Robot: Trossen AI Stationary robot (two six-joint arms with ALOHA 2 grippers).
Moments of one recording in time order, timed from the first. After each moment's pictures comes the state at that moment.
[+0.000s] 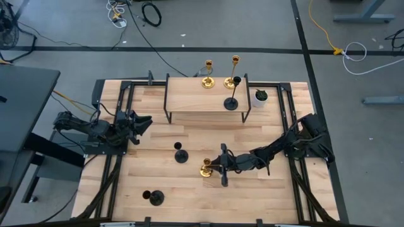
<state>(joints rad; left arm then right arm) -0.32 0.01 0.01 0.27 -0.72 -0.33 0.42 1.85 0.67 0.93 0.37 0.20</state>
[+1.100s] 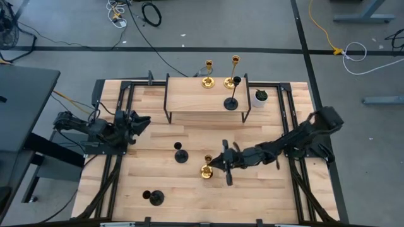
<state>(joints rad) -0.32 0.01 0.01 0.36 -0.66 -0.38 0.41 1.64 0.71 0.76 0.29 0.22</state>
